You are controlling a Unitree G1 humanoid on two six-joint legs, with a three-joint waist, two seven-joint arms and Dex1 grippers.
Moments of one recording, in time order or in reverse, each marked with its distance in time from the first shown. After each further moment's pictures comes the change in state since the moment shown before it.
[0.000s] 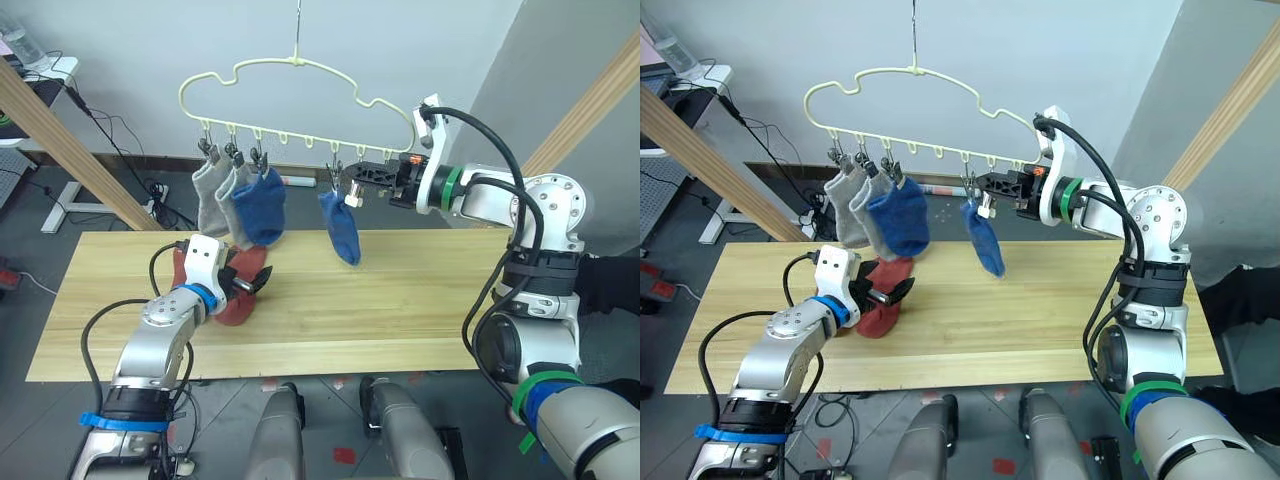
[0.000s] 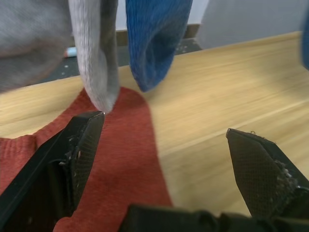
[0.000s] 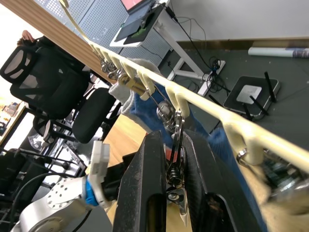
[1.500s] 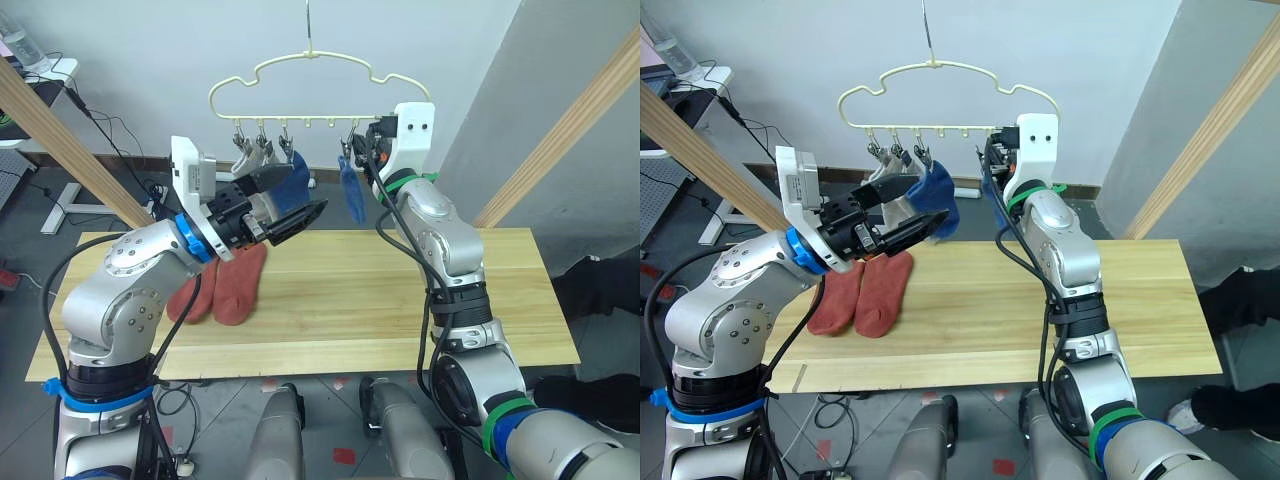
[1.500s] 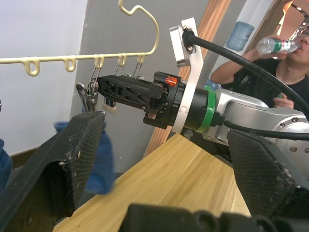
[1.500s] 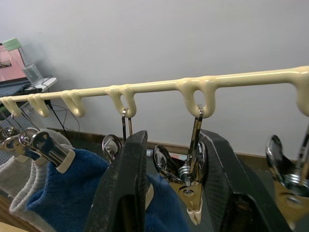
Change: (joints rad) left arm -0.170 0.078 0.119 -0.537 -0.564 0.288 -0.200; right arm 0.137 0.240 0.250 0.090 -0.549 -0.883 -0.295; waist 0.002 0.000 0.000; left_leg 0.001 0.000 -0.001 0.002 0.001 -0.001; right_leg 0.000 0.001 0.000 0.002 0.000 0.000
